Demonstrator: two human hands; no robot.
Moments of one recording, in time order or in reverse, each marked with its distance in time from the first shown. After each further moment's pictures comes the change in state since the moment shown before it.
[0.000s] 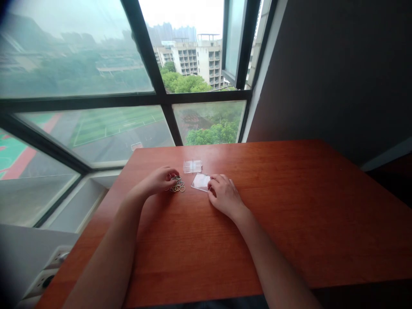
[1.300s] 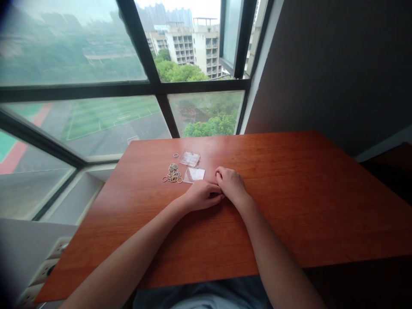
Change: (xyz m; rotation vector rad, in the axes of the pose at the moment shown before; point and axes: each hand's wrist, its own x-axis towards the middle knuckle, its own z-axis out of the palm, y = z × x) left_hand -0.009 0.122 0.081 -0.162 -0.075 0.610; right_hand 0.003 0.010 -0.020 -0.110 -0.126 0.393
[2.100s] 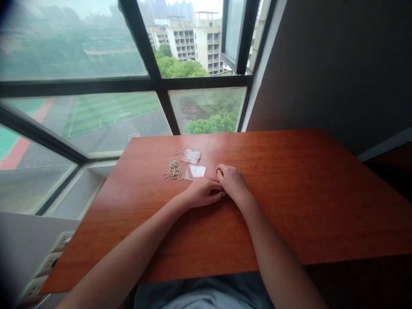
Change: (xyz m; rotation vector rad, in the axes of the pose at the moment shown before) left_hand 0.000 0.000 0.000 -0.010 0.000 -0.010; right_hand 0.000 0.000 -0.001 -0.019 -0.002 -0.004
